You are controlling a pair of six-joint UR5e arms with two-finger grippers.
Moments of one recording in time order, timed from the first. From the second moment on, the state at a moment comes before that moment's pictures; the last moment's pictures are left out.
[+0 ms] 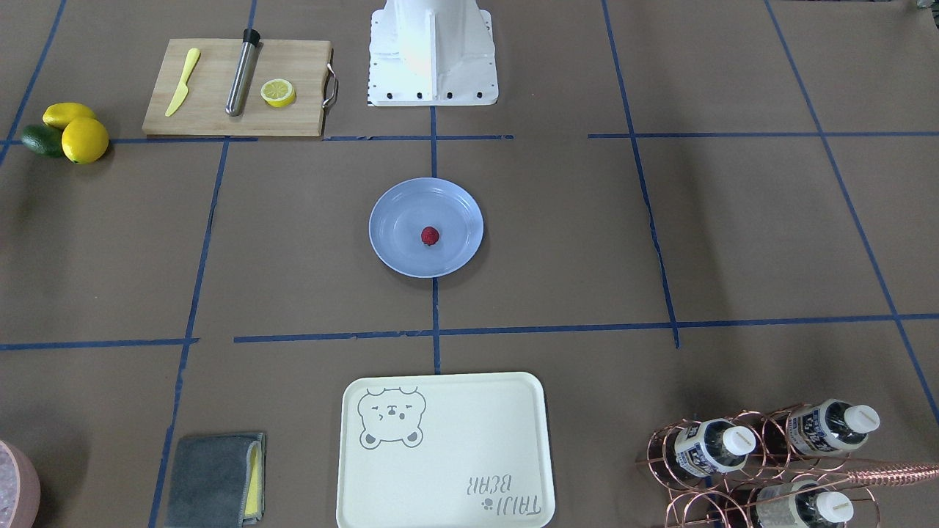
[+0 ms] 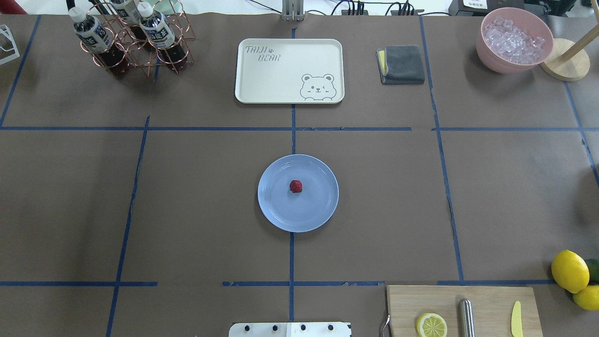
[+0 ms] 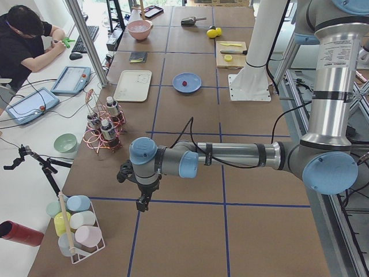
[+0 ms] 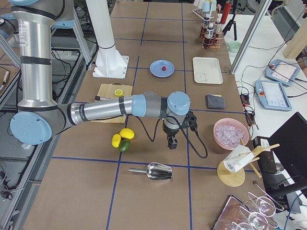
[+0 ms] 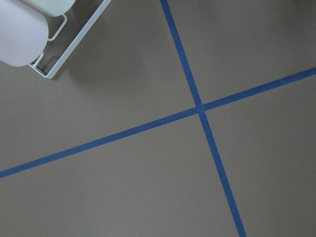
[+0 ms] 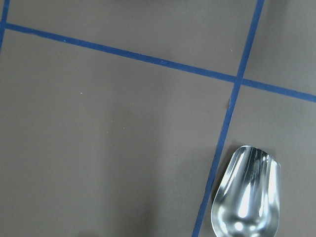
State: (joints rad) left arm -1.54 -1.59 -1.53 -1.69 -2.27 0.23; right arm 1.54 -1.60 1.77 -1.73 2.43 -0.25
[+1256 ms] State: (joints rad) left arm -1.57 -1.55 -1.52 -1.67 -2.34 0.16; right arm 1.55 -1.60 1.55 -1.53 2.43 -0.13
